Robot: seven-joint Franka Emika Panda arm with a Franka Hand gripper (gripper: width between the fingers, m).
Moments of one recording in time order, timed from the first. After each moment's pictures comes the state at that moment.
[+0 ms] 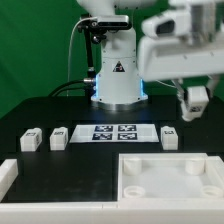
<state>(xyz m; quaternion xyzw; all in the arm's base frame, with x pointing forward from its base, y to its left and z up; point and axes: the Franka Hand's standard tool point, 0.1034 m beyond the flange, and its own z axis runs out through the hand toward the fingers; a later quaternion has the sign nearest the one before) 0.505 0.094 0.157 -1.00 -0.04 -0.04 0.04</state>
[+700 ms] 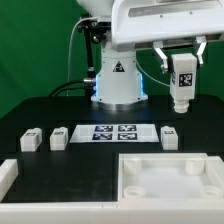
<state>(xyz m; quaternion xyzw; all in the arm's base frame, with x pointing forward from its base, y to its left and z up) 0.551 0.080 0.195 -0.96 -0.03 -0.28 0.04</state>
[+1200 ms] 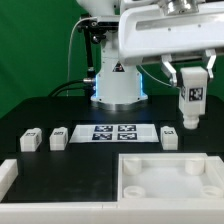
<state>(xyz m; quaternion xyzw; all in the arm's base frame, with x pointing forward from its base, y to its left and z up) 0.582 0.088 0.170 -0.95 -0.04 -0.31 0.04</state>
